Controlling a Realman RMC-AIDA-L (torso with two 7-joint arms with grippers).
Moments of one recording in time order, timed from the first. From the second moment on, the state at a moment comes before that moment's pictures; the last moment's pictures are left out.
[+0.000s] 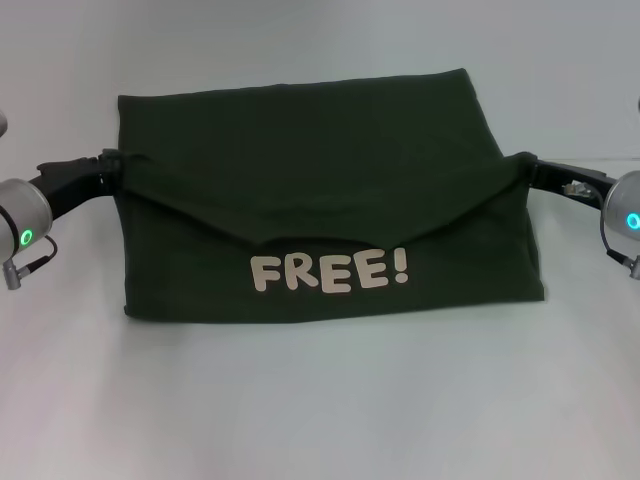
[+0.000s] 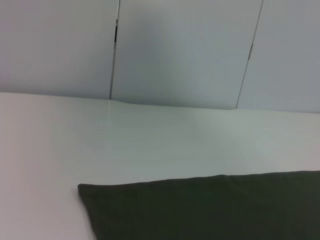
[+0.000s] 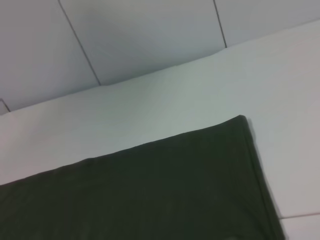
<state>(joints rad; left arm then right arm) -0.78 -2.06 0.34 0.37 1.86 0.66 -1.27 0.83 2.05 -0.40 -0.31 -1.92 -0.59 1.57</state>
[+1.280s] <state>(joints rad) -0.41 -2.12 0.53 0.71 1.87 1.12 -1.44 0.63 2.06 -0.40 -0.45 -1.88 -1.06 1.69</state>
